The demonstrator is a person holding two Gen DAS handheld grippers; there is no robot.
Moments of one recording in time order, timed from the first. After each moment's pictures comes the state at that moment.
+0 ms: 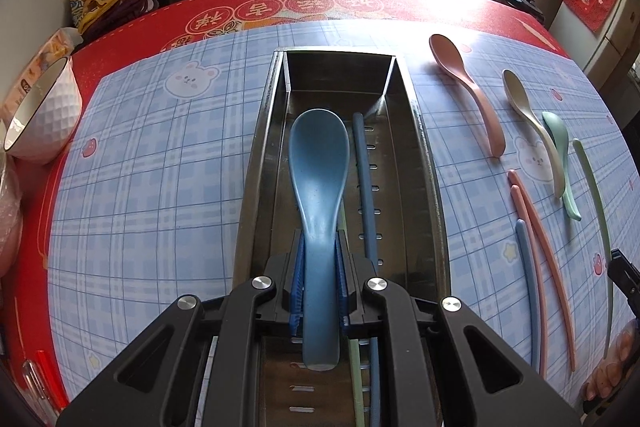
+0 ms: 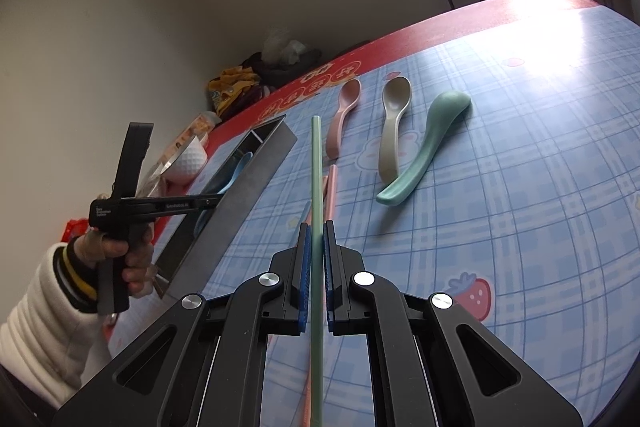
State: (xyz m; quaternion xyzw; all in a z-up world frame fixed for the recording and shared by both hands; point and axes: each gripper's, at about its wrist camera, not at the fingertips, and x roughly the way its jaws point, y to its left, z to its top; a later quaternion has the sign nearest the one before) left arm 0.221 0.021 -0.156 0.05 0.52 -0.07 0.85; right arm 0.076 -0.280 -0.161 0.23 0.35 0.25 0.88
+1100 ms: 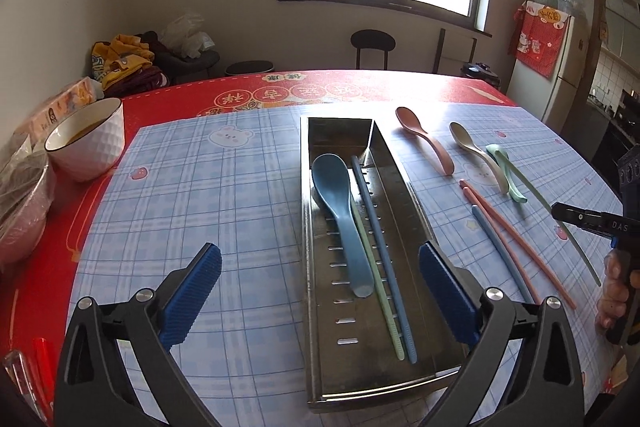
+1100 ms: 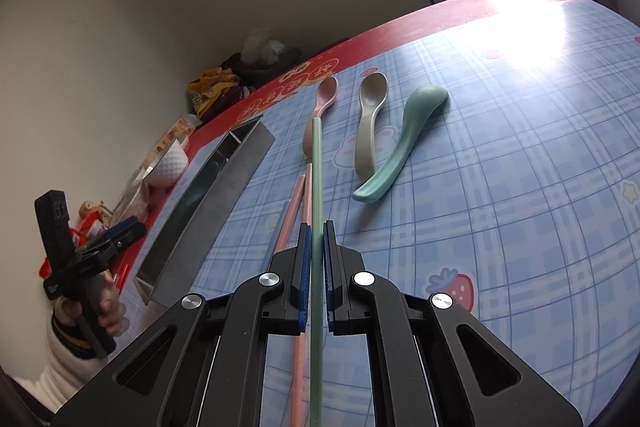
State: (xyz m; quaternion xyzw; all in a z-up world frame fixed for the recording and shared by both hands) left arm 0.114 0.076 -0.124 0.03 0.33 -0.13 0.93; right arm 0.081 -0.276 -0.167 0.23 0.37 0.20 0.88
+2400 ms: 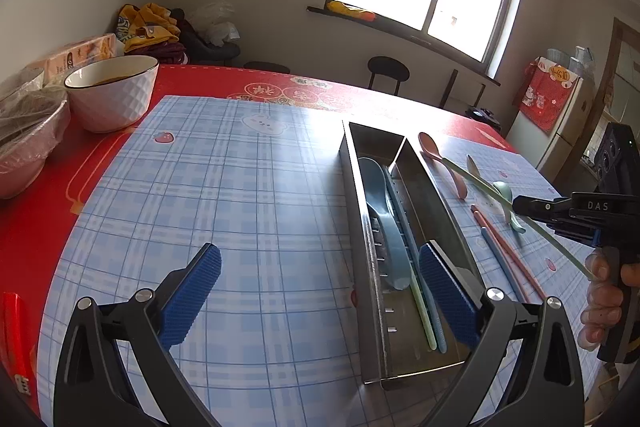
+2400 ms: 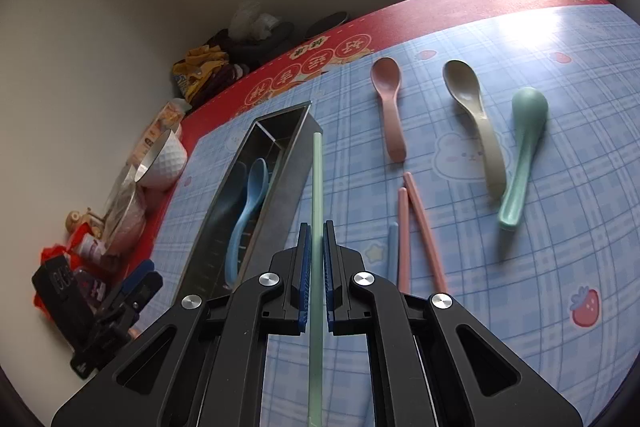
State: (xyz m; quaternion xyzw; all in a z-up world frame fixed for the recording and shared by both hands) left arm 0.109 0.132 -0.141 -0.08 0.32 -0.12 0.94; right arm 0.135 -0.161 -0.125 0.23 0.42 0.18 0.86
